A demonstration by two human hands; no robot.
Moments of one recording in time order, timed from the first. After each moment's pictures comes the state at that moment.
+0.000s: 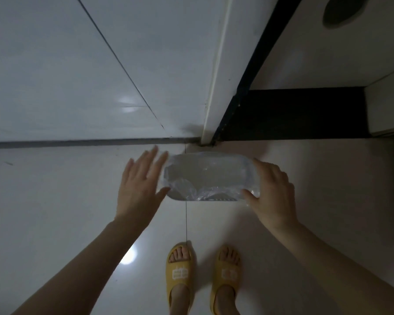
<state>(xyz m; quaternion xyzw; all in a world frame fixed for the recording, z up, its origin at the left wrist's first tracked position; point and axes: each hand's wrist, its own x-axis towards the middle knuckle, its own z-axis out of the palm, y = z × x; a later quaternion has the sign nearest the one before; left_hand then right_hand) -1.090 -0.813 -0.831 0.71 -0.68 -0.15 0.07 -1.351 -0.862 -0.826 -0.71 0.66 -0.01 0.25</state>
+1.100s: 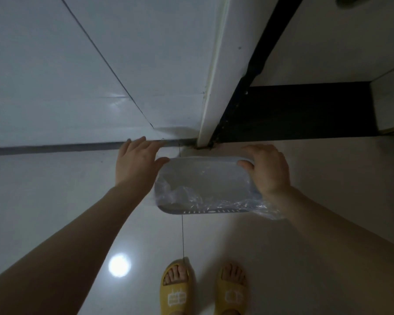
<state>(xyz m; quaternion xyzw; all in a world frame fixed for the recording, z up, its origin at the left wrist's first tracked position) -1.079 -0.886 -0.911 0.73 -0.66 -0.17 -0.01 -1.344 -0.931 -0.915 -0.75 0.63 0.01 0.21</state>
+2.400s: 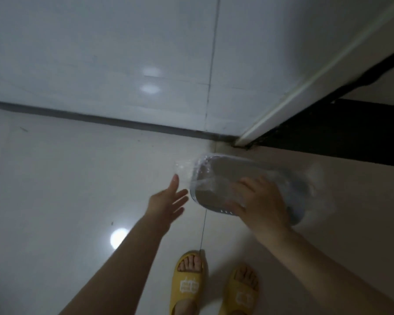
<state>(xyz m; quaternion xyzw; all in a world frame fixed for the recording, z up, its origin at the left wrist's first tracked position) -1.061 -0.784 -0.938 0.69 0.15 -0.61 0.35 -1.252 -0.855 -0.889 -0.86 0.45 0.03 0.22</state>
